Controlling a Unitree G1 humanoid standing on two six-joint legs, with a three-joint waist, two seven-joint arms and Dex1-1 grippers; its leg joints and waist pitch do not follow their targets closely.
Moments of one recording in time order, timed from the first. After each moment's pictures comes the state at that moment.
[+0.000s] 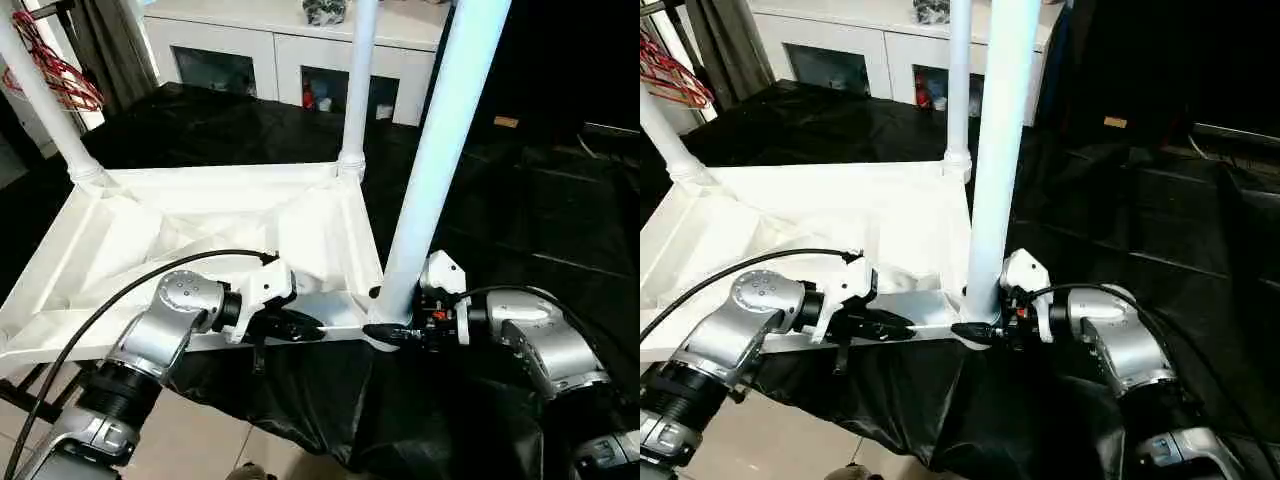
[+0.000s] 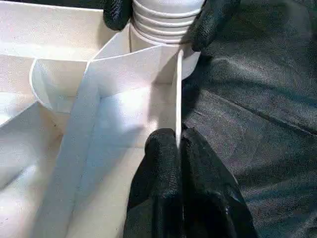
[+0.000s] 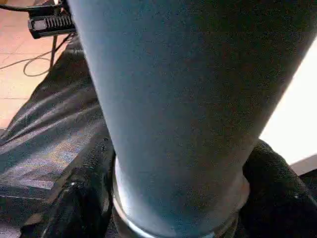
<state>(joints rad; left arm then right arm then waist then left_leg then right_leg) -0.46 0.41 -0.30 0.36 -0.06 0.18 -1.28 -0.39 -0.43 0.19 0.38 0.18 0.13 1.21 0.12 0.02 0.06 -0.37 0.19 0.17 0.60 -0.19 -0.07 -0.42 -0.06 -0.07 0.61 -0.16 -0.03</state>
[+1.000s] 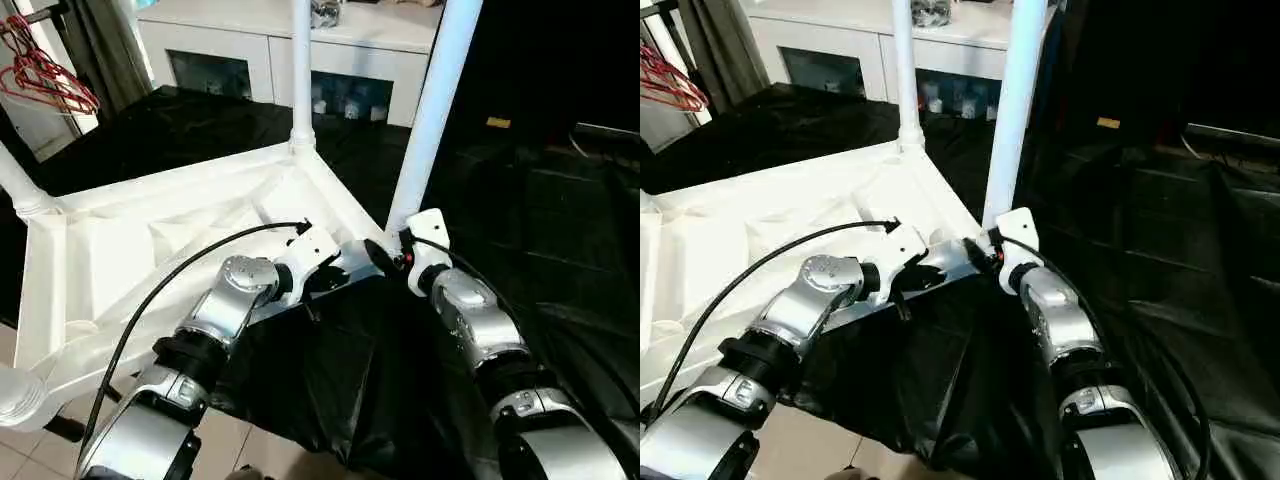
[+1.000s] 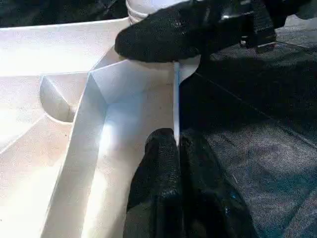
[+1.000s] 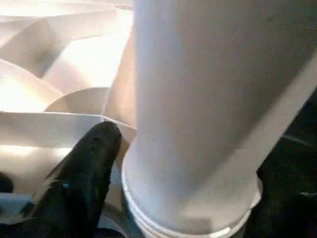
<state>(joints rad) -0.65 0.17 -0.28 0.65 0.09 0.17 -0.81 -0.59 -0.12 0.03 0.79 0.04 -0.01 0.42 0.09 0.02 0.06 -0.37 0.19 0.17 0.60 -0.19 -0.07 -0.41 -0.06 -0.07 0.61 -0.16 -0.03</state>
